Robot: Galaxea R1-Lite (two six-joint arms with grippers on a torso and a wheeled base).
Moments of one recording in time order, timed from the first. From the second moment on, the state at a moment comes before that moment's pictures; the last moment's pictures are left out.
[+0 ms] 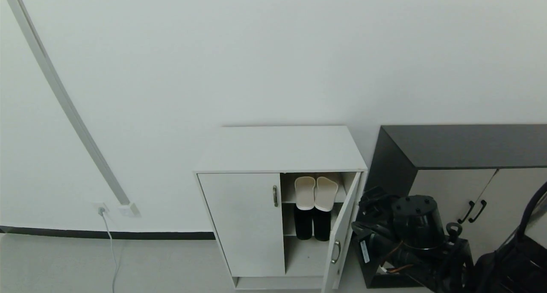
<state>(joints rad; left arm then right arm) 0.00 0.00 0.00 0.00 0.01 -0.01 0.69 1.93 -0.50 -0.97 -0.24 0.05</state>
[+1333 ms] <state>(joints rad) 0.00 0.00 0.00 0.00 0.01 0.00 0.68 2.29 -0.46 -1.32 -0.24 0.05</state>
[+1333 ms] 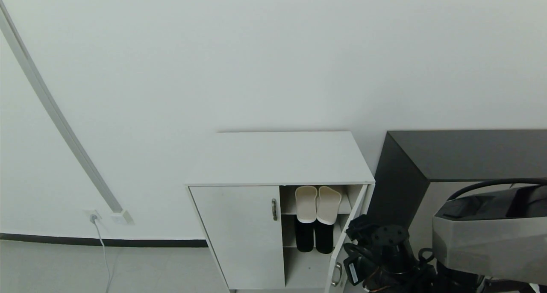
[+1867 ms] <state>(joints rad) 0.00 0.00 0.00 0.00 0.01 0.00 0.63 2.37 -0.61 -1.31 -0.23 0.05</state>
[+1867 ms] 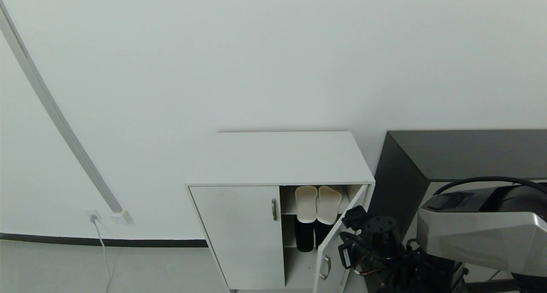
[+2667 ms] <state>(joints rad) 0.00 0.00 0.00 0.00 0.01 0.00 0.62 2.40 -0.94 -1.06 -0.17 0.06</state>
